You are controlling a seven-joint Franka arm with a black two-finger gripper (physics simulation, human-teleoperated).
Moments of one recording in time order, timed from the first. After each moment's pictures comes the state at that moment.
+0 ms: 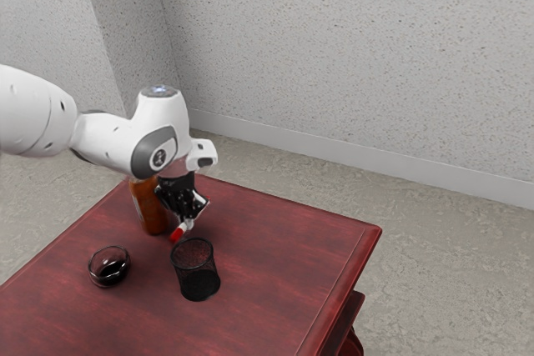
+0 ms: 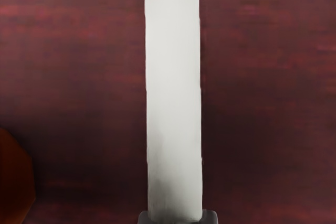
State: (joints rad) arm -0.24 0.27 0.27 -2.10 0.00 2.36 -0.02
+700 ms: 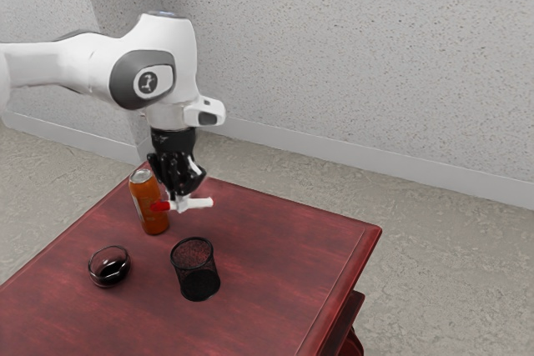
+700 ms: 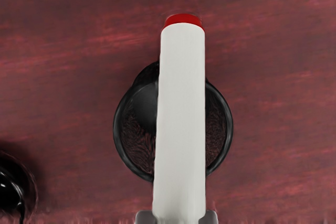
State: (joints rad) arm -0.34 -0.04 0.20 -2.01 0.01 1.73 0.02
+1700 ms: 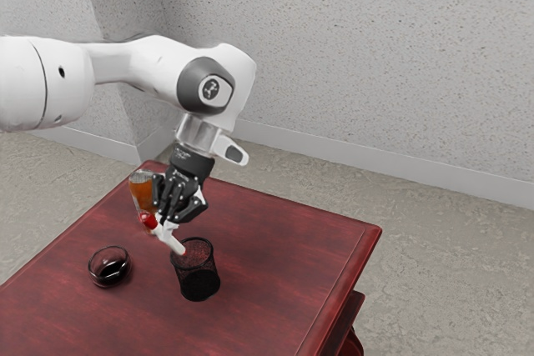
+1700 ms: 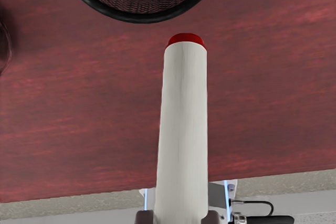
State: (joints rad) arm -0.35 0.26 0.16 -1.74 0.03 1.24 0.04
